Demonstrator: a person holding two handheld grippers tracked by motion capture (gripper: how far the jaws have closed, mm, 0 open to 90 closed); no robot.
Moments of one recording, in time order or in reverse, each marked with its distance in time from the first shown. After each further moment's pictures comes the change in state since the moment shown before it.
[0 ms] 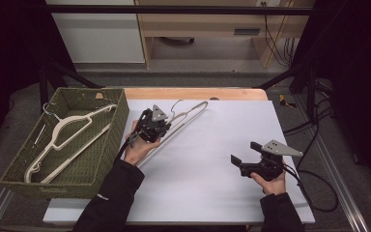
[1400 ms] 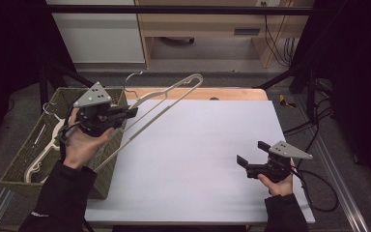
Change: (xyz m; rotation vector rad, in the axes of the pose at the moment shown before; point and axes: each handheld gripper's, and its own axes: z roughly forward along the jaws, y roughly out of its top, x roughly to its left) left arm 0.037 0.030 -0.181 -0.217 -0.088 -0.026; right arm -0.003 0.005 -0.018 -0.027 -0.025 -0.019
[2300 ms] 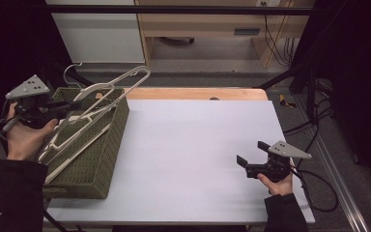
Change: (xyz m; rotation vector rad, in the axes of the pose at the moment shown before) left arm 0.096 -0.048 -0.070 0.032 0.145 -0.059; right arm -0.001 -0.001 0.002 0.010 -0.007 -0.002
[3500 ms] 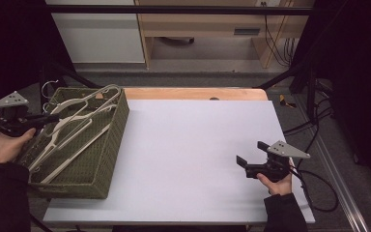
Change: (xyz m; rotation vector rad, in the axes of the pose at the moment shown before) left arm 0.069 -0.079 0.000 0.115 0.049 -0.127; right arm 0.000 -0.001 0.002 0.008 0.000 -0.006
